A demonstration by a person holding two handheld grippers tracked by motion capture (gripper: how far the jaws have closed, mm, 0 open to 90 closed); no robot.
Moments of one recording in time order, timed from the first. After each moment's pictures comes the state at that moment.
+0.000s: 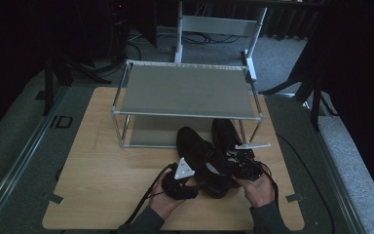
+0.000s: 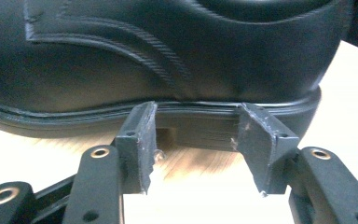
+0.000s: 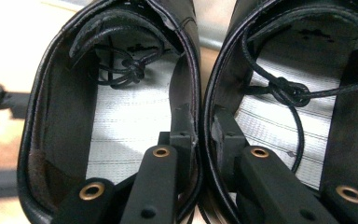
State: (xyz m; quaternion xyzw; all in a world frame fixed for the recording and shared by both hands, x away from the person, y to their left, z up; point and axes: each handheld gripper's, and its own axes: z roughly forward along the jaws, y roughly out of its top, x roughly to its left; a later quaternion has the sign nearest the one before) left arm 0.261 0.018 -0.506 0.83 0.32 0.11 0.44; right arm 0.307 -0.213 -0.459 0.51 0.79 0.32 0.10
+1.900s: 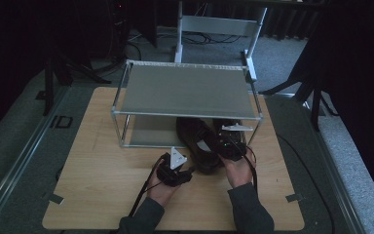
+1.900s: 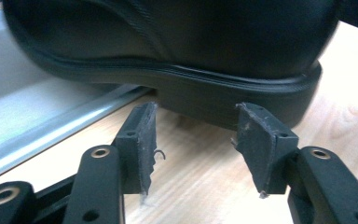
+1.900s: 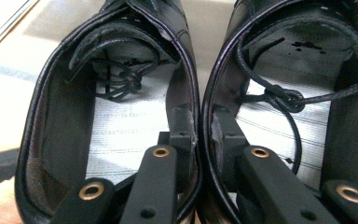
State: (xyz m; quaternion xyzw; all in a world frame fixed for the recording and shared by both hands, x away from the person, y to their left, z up) left arm 0.299 0.035 -0.519 0.78 0.39 0.19 0.44; right arm 0.356 -0.169 -0.454 0.55 0.75 0.33 0.20
